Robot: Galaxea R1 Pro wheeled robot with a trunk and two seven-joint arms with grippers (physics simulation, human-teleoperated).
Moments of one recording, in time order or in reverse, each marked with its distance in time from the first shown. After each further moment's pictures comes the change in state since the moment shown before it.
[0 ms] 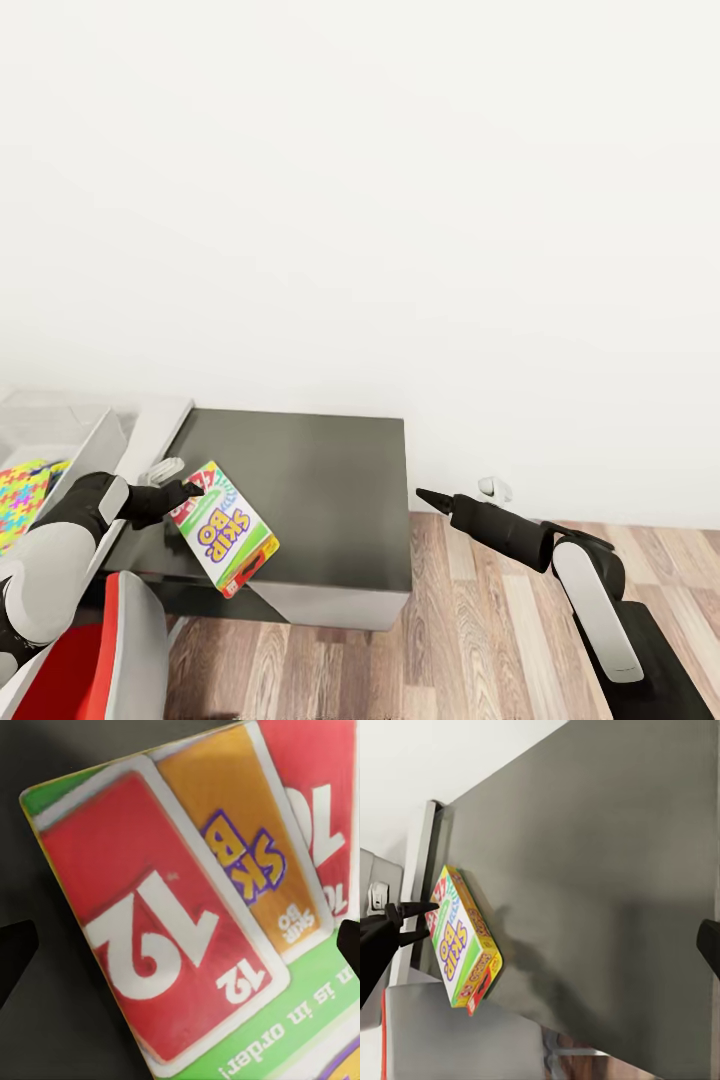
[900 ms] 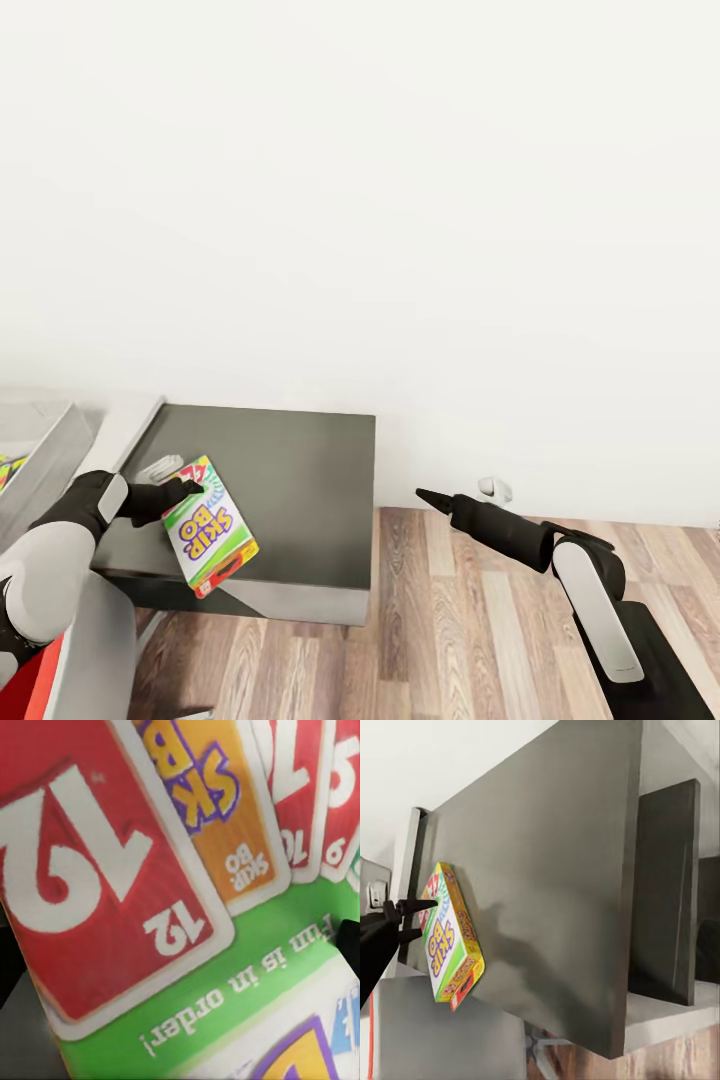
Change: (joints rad) left arm -0.001 -0.001 0.002 -0.011 0.008 -0.001 -0.002; right arm 0.000 -0.001 0.000 0.000 0.000 0.000 0.001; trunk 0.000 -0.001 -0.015
